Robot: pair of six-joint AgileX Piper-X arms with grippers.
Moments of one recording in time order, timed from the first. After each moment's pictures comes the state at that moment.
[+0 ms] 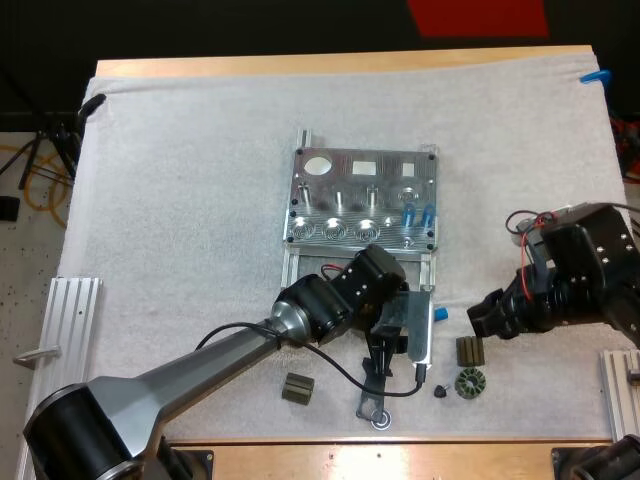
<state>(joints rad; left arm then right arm) -0.90 1.55 -0.93 0.48 0.29 -1.08 0.49 1.02 -1.10 1.33 -0.34 -1.75</state>
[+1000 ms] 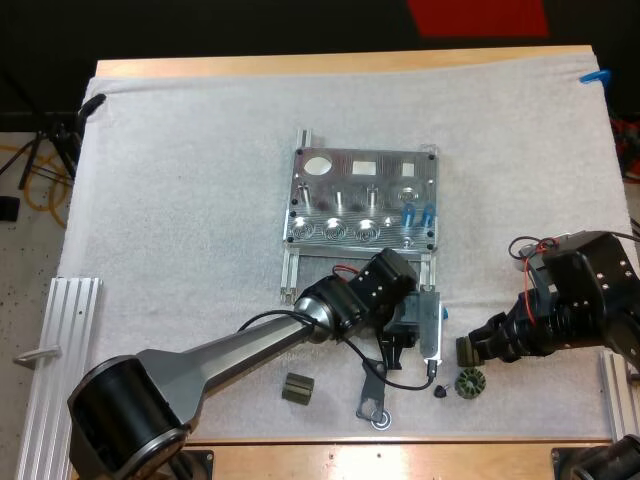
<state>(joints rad) -0.90 1.70 -0.94 0.34 0.21 -1.07 0.49 0.94 -0.98 1.29 -0.37 -1.73</state>
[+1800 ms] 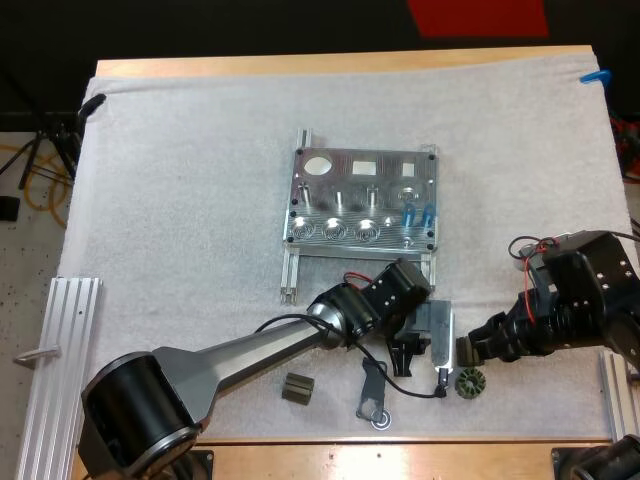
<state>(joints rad) -0.94 1.74 -0.95 0.34 0.16 -1.11 0.49 0.94 -0.98 1.29 -0.37 -1.73</state>
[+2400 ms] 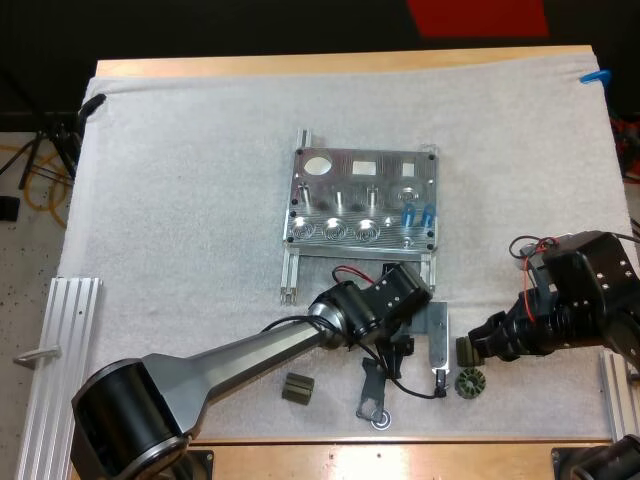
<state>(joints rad) -0.96 1.71 -0.98 0.54 0.01 -1.14 0.49 0.94 -0.98 1.29 -0.37 -1.71</state>
